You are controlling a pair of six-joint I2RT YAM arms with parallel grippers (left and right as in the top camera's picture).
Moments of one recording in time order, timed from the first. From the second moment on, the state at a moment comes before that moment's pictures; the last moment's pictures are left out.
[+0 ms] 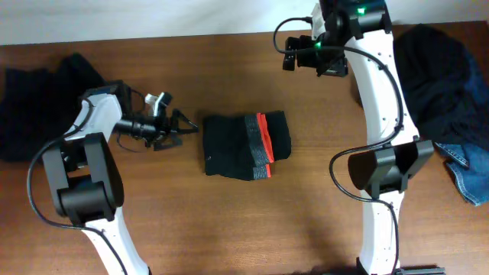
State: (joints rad) left arm 0.11 2.20 1.57 -1.10 0.94 0.22; right arm 0.16 2.31 2.61 -1.54 -0.21 0.25
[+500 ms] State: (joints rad) left arm 0.06 2.20 1.54 -1.00 0.97 0.21; right arm 0.15 2.31 2.61 -1.54 -0.21 0.25
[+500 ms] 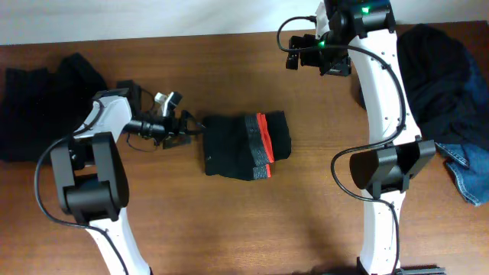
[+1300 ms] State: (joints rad) left arm -0.09 2.20 1.49 -0.81 0.92 -0.10; right arm 0.14 2.31 2.61 -1.56 -0.18 0.25
